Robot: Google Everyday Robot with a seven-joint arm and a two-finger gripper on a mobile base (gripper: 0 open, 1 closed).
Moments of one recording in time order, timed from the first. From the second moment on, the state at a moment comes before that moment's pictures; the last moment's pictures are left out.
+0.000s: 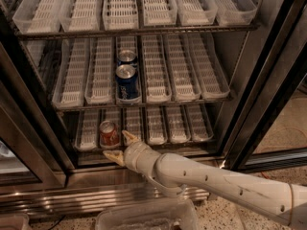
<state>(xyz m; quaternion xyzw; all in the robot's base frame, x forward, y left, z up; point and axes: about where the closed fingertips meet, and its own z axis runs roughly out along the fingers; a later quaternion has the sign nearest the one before) 0.578 0.120 0.602 -0.39 0.70 0.19 0.57</state>
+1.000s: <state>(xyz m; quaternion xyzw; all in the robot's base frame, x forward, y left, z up) 0.597 0.135 0.595 -0.39 0.70 0.21 0.57</state>
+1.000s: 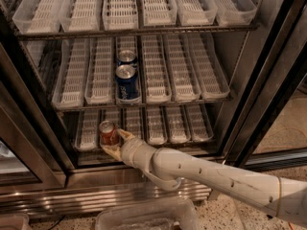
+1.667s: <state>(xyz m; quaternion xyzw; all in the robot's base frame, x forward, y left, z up) 0.612 0.149 0.592 -0.40 0.69 0.22 0.56</state>
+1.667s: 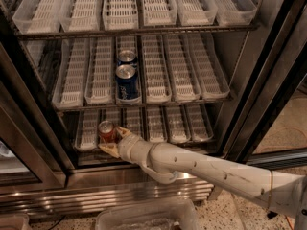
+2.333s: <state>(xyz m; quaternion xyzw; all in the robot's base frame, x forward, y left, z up) 0.636 0.162 0.598 -0.42 0.68 0.22 0.56</state>
